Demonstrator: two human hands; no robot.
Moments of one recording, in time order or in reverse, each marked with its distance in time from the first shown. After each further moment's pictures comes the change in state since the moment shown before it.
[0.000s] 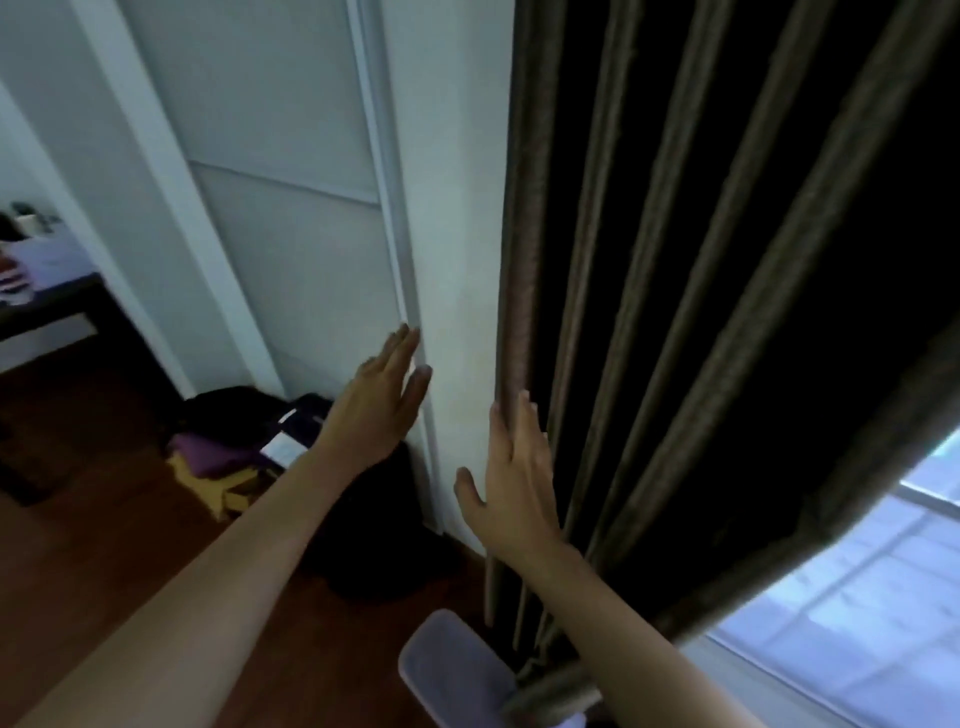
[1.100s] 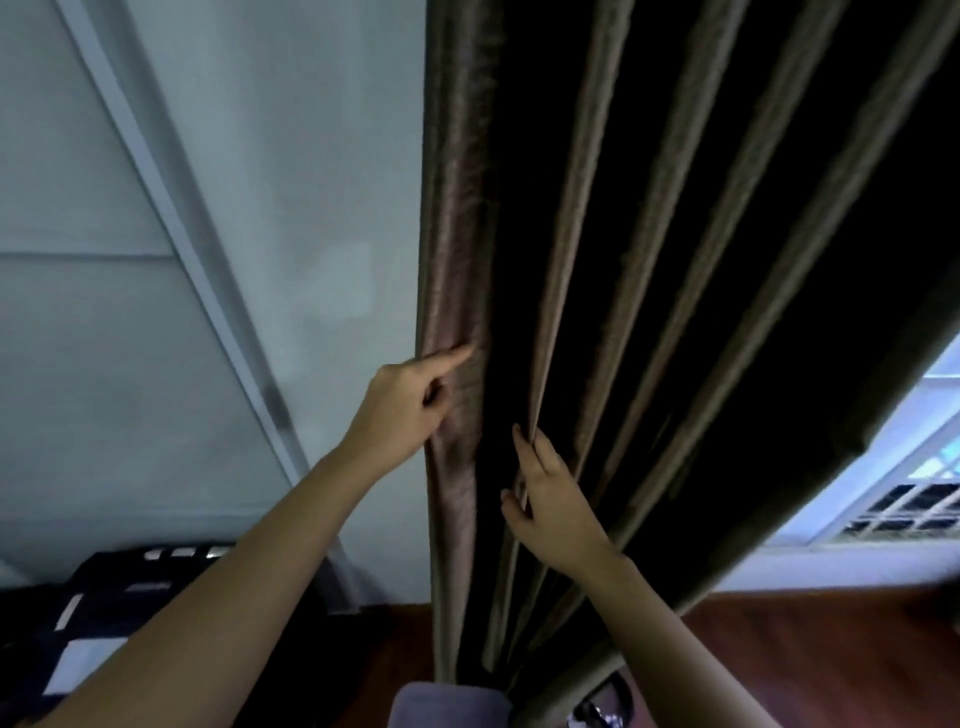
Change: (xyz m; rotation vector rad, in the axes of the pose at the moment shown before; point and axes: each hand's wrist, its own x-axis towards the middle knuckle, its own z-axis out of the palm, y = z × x) left_hand 0.137 -0.040 0.041 -0.487 -0.213 0.598; right_hand 0.051 0.015 0.037 -0.111 0.019 0.442
